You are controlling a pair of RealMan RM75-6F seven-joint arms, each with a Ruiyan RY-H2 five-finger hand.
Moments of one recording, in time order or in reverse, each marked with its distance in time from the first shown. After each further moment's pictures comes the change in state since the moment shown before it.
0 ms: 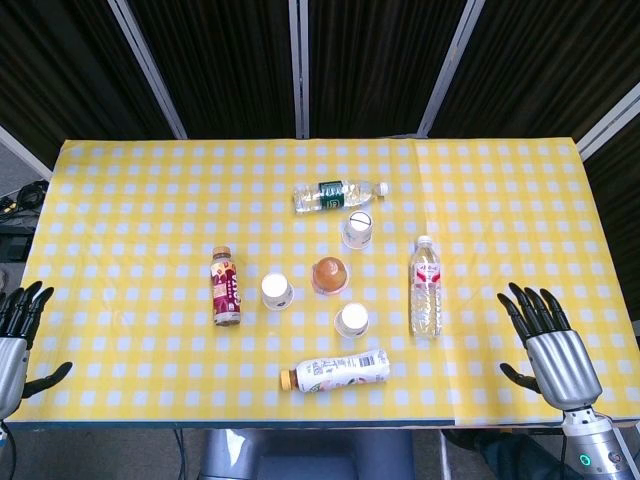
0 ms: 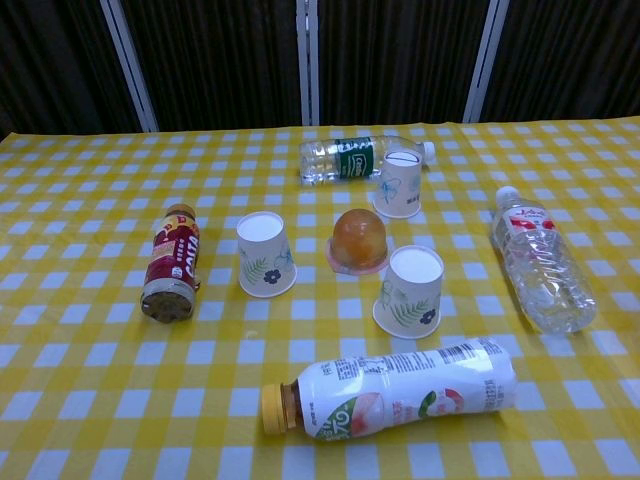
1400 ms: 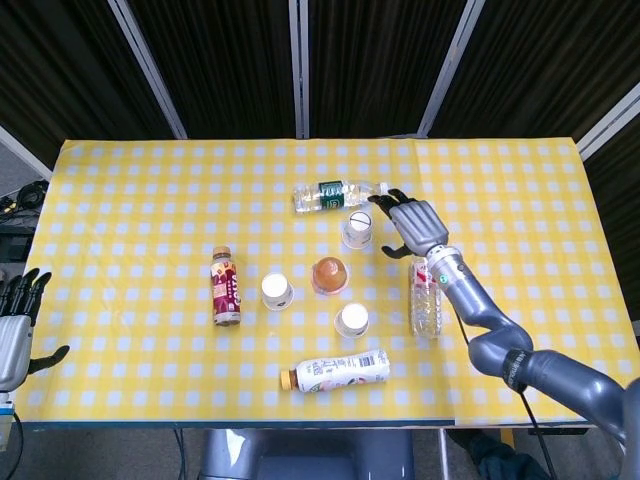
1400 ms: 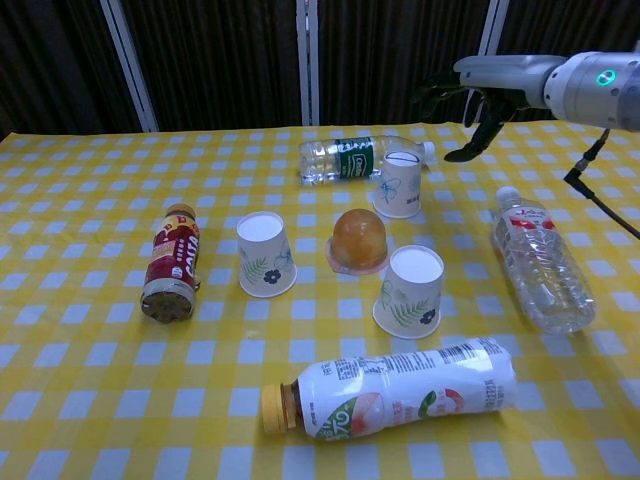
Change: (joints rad) left arm -0.076 -0.043 -0.081 0.041 -0.217 -0.123 0.079; right arm 0.769 -0.393 0.337 0.542 0.521 -0.829 0.114
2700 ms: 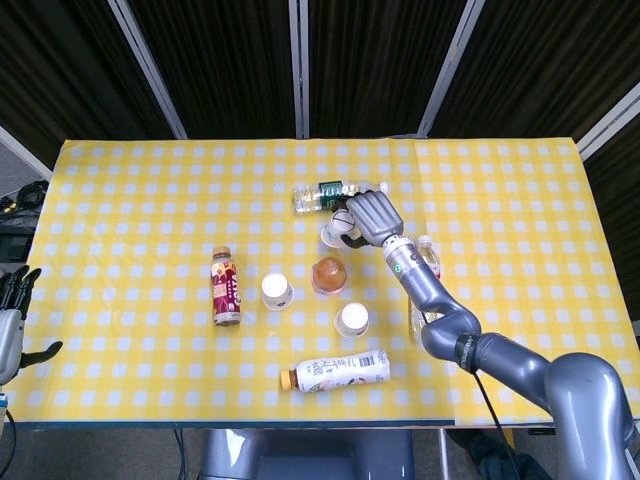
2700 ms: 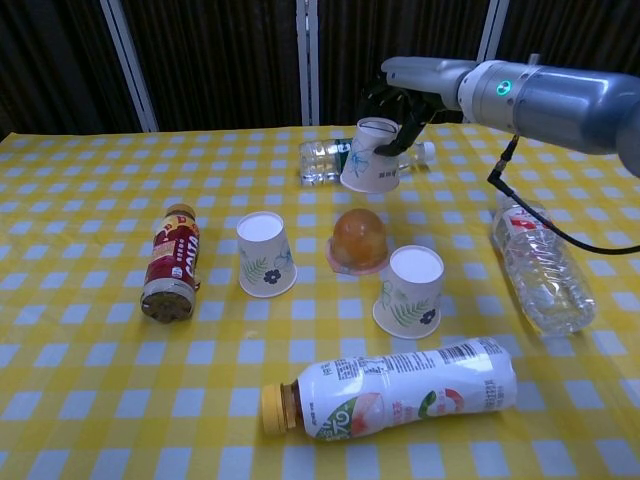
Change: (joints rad) left arm -0.028 0.024 -0.006 0.007 -0.077 -0.035 -0.050; right arm 0.137 -0.142 -0.019 0.136 -0.023 0.054 0.043
